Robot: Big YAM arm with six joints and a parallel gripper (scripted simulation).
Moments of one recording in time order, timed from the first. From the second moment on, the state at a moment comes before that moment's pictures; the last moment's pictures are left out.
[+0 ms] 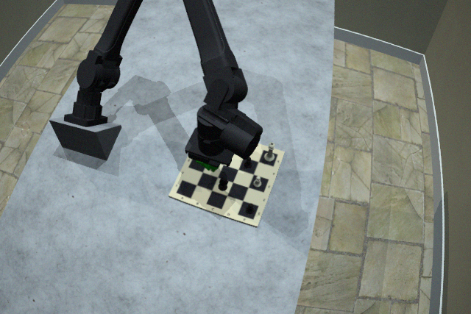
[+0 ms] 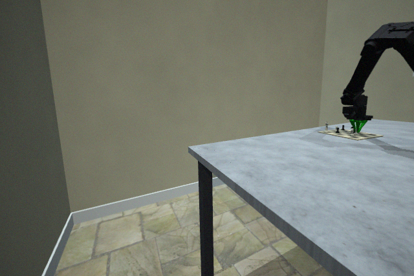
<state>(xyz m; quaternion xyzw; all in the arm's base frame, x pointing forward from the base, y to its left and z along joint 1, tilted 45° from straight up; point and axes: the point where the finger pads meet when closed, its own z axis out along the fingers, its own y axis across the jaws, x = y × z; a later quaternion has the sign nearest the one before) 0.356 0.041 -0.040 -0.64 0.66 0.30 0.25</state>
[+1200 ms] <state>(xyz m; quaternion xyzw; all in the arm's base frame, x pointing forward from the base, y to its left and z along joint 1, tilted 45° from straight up) 0.355 0.041 -0.040 -0.64 0.66 0.30 0.25</state>
